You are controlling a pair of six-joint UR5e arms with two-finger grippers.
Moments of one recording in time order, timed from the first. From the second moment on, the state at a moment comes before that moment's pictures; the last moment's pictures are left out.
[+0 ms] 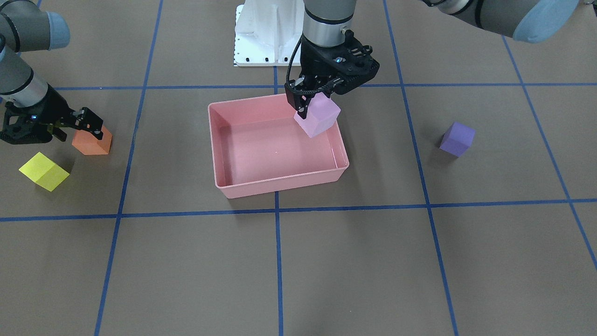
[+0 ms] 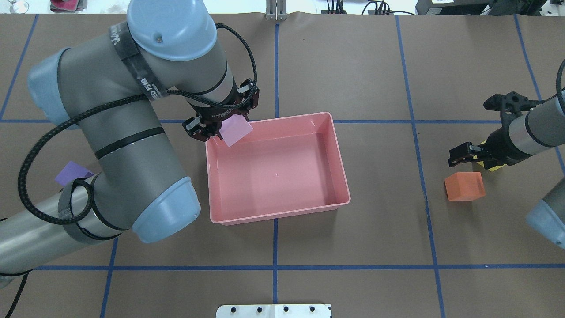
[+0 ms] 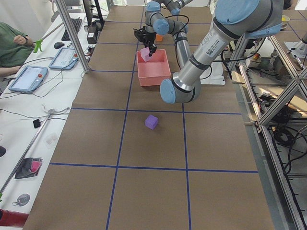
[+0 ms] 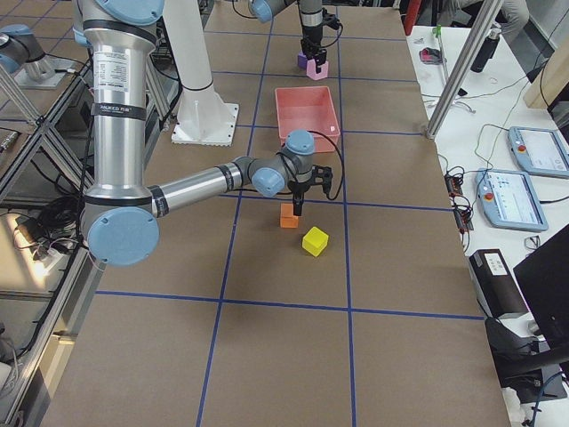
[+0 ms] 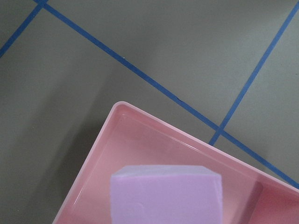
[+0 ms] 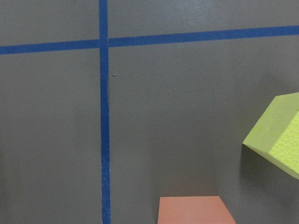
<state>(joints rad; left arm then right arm) -0.64 -2.42 -1.87 -1.22 -1.91 -1.74 0.87 -1.63 1.88 -1.19 2.16 0.91</state>
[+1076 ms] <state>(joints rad) -0.63 -2.42 -1.86 -1.22 -1.90 -1.75 0.79 -1.62 1.83 -1.19 2.12 0.88</state>
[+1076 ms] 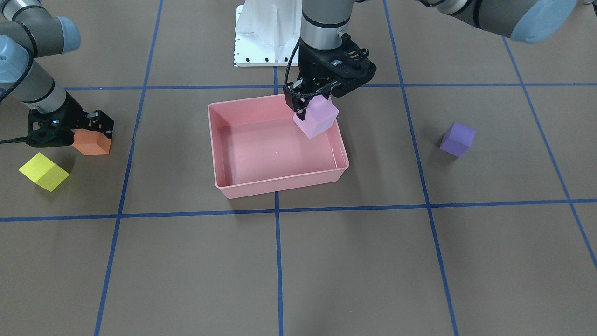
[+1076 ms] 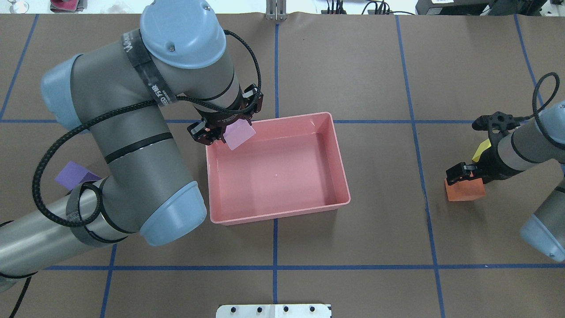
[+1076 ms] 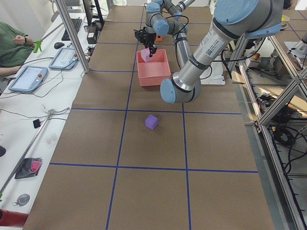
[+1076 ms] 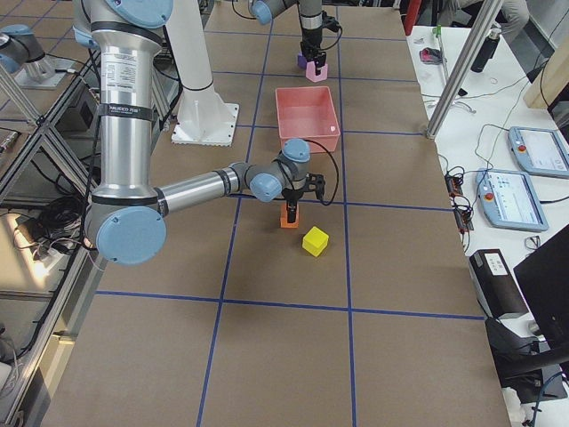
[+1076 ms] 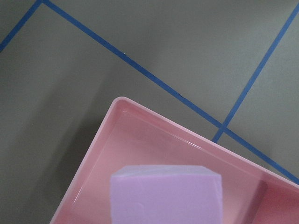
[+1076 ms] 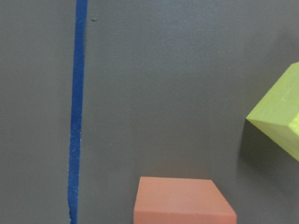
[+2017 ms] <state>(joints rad) -0.53 -2.49 -1.72 -1.33 -1.81 -1.80 0.79 -1.62 1.83 -1.19 2.12 0.88</state>
